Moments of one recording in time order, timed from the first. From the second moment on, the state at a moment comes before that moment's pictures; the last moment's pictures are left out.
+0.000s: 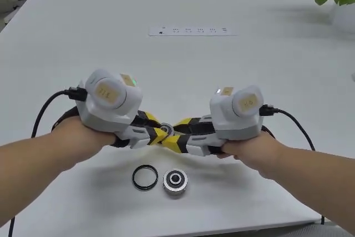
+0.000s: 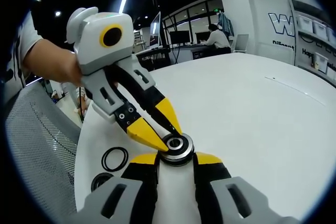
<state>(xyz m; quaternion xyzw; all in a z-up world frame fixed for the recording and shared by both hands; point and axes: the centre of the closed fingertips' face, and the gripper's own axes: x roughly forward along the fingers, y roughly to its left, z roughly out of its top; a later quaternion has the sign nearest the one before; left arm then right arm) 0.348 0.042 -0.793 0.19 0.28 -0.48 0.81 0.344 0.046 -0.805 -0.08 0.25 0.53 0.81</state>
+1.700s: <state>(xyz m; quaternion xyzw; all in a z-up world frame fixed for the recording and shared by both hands) 0.351 0.043 -0.793 0.19 0.28 -0.48 0.81 0.346 0.034 -0.809 -0.08 0.26 0.53 0.80</state>
